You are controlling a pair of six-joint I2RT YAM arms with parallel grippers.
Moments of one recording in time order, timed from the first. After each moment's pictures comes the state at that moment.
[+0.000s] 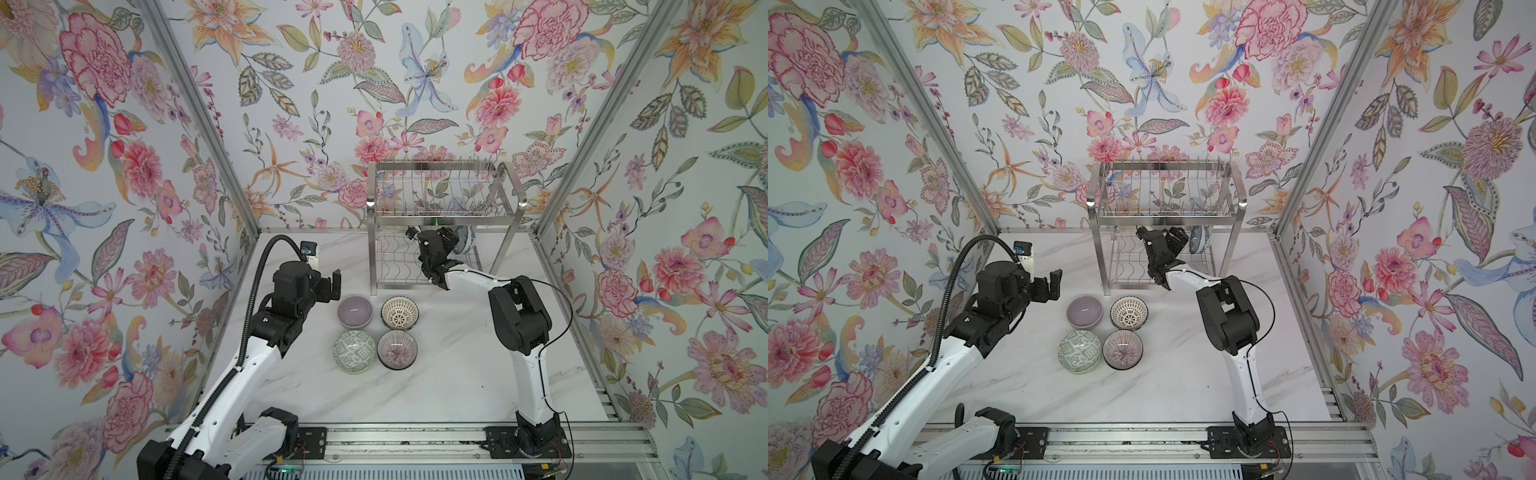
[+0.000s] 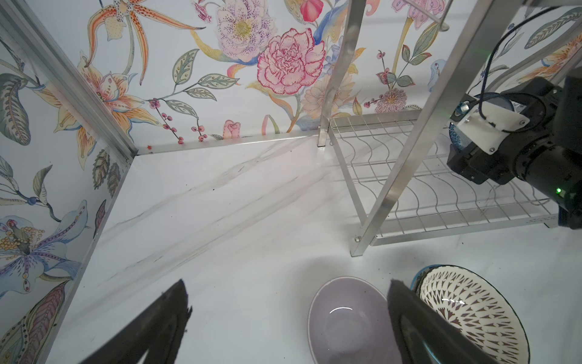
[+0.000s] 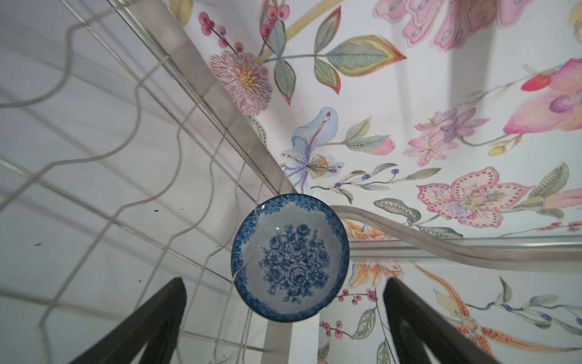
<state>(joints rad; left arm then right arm) -0.32 1.04 0.92 -0.31 -0.17 -0.06 0.55 2.15 1.53 0.19 0.76 -0.84</state>
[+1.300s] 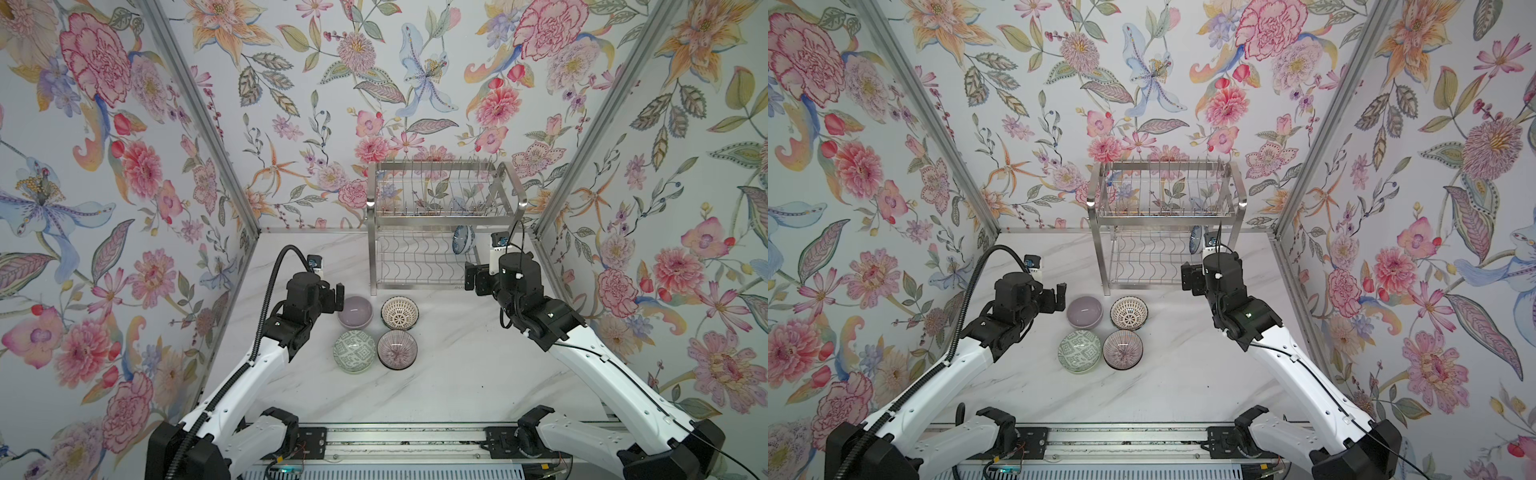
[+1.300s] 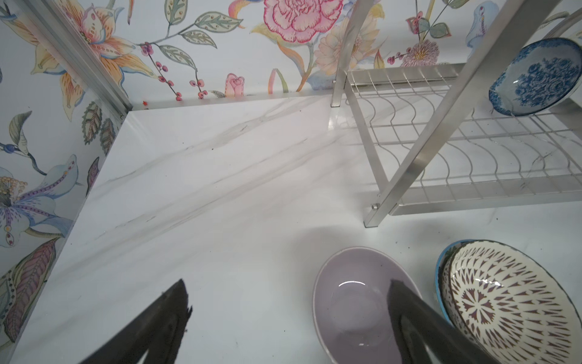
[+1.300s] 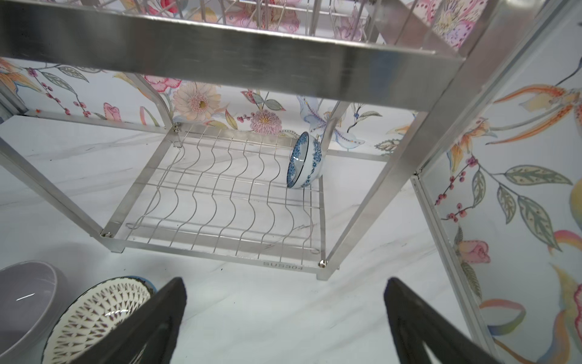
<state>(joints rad) -0.36 1.07 0.77 -0.25 -0.23 -0.12 0.54 1.09 1.08 -0.44 0.41 0.13</state>
